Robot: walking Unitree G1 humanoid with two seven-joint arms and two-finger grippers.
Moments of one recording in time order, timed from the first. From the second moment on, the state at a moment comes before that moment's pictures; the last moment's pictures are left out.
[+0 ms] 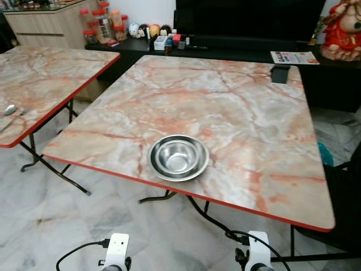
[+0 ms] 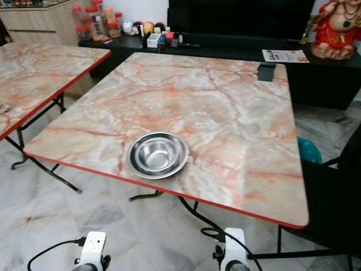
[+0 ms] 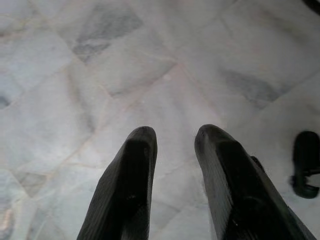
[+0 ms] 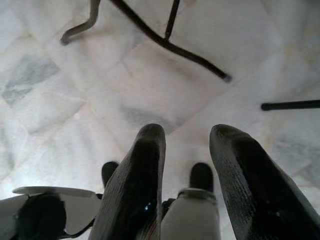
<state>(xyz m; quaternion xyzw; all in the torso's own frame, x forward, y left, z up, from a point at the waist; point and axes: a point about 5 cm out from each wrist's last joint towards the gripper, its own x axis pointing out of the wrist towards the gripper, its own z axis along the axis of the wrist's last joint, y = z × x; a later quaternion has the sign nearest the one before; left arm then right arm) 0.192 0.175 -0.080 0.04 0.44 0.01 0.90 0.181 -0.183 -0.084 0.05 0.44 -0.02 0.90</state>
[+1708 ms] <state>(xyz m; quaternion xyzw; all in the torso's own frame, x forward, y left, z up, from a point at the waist) 0.207 0.181 -0.072 0.06 0.42 0.01 0.91 0.177 -0.175 -0.087 0.07 0.44 -0.05 0.89</state>
